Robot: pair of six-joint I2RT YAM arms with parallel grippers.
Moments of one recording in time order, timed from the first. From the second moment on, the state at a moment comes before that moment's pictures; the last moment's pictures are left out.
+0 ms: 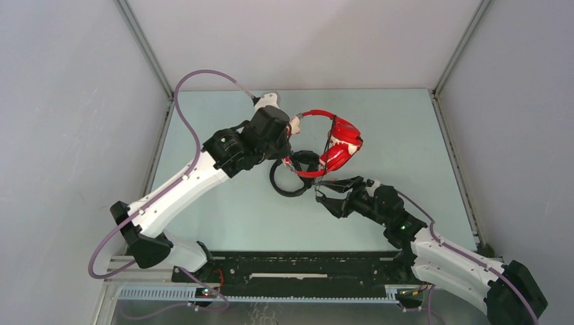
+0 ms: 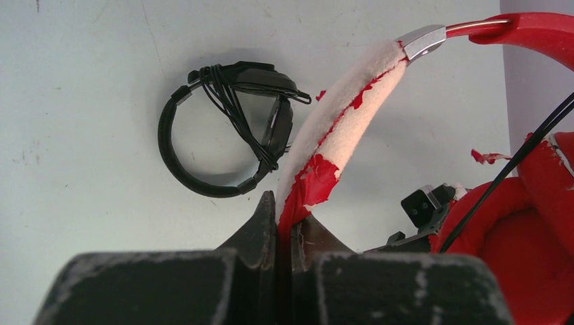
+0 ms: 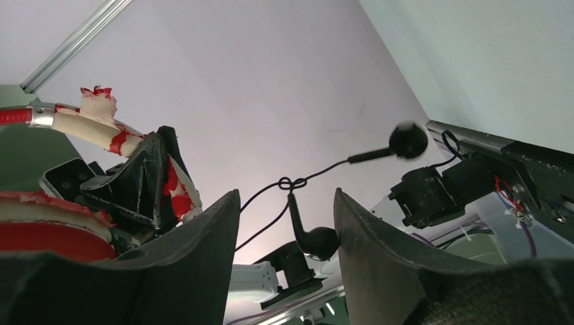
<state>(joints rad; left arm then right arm) -0.87 1.42 1.61 -0.89 -0.39 -0.76 0.70 0.77 0.25 0.32 -0.22 2.10</state>
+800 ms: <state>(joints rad) -0.87 1.42 1.61 -0.89 -0.41 -0.76 0.76 0.76 0.25 0.28 -0.15 2.10</state>
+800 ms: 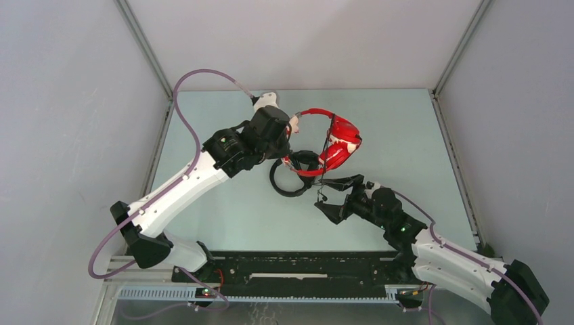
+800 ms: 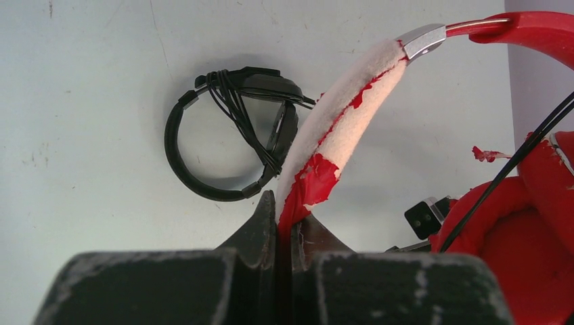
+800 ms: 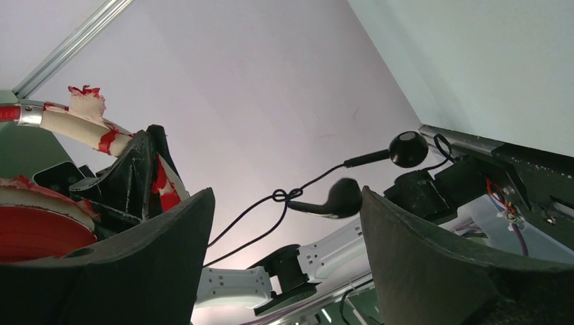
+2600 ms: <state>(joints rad) -0.91 1.39 1.58 -0.84 -0.44 -0.72 0.78 0.85 0.29 0.28 -0.13 2.10</state>
